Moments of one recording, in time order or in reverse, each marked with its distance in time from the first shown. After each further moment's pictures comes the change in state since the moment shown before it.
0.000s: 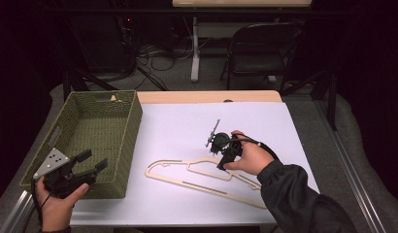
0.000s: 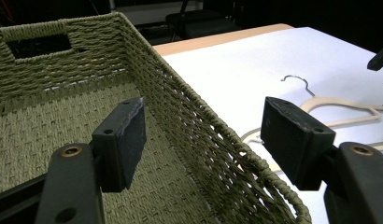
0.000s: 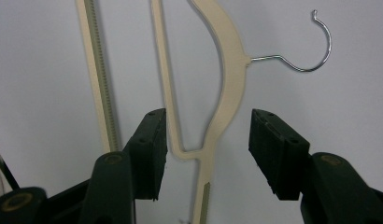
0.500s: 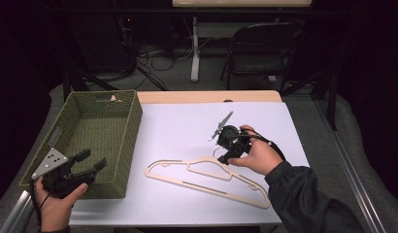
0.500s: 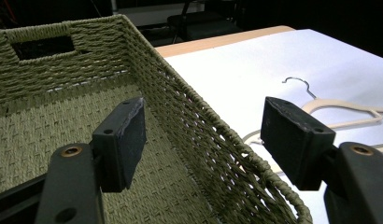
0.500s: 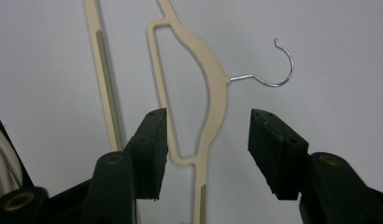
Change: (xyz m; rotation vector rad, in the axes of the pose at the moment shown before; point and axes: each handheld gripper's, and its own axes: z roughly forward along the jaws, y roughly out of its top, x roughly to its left) left arm 0.001 0.001 -0.002 -0.004 0.005 -0.001; right arm -0.002 -0.010 -0.034 -0.145 -0.023 0.068
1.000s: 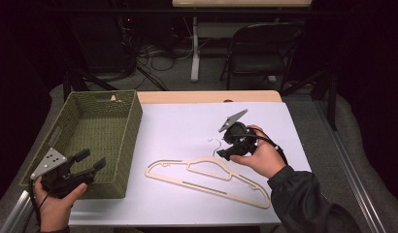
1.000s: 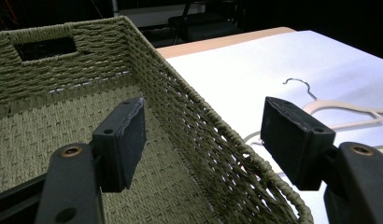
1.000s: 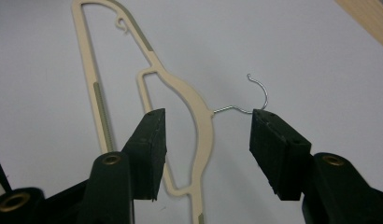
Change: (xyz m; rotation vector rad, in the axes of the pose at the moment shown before) left arm 0.001 0.000 -0.001 -0.006 0.002 -0.002; right arm -0.003 -0.010 -0.018 -0.175 -0.048 0.086
